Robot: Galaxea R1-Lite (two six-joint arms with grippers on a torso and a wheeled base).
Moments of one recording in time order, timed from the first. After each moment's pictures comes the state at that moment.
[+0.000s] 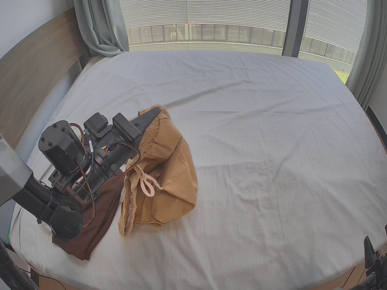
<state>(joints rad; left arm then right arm) -0.47 1.88 -0.64 -1.54 -0.21 -0.98 -0.02 0.02 -0.02 0.00 -0.04 0.03</state>
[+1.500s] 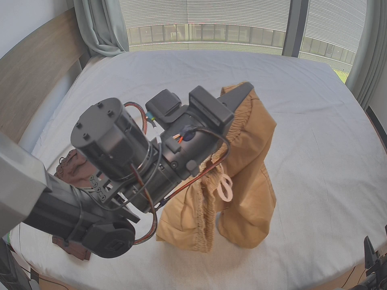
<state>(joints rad) -0.87 1.93 -0.97 -1.38 -0.07 -1.06 -0.02 0.02 -0.02 0.00 -0.04 0.03</state>
